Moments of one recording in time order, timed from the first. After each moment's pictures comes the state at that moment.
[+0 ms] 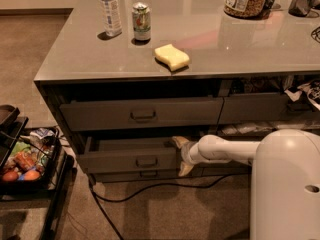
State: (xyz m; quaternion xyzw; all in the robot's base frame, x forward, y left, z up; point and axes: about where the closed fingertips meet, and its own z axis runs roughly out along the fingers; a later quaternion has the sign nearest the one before) arm 0.667 -0.095 0.391 -0.75 0.57 -0.03 0.33
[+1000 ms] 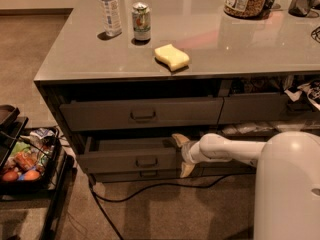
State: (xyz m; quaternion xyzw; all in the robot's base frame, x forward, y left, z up) arm 0.666 -0.091 0.396 -0.76 0.56 -0.02 0.34
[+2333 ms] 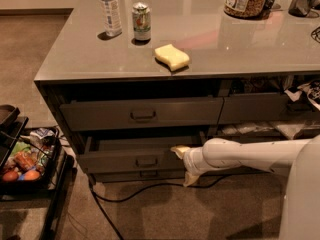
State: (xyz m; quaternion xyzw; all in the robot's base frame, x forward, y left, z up) arm 0.573 -0.090 0.461 -0.81 0.51 -0.02 0.29
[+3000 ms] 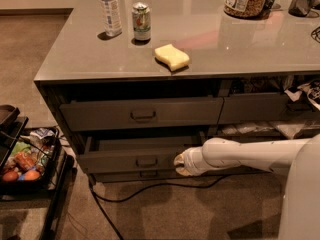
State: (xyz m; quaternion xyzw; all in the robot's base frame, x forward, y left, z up) arm 0.573 -0.090 0.461 -0.81 0.51 -0.02 0.29
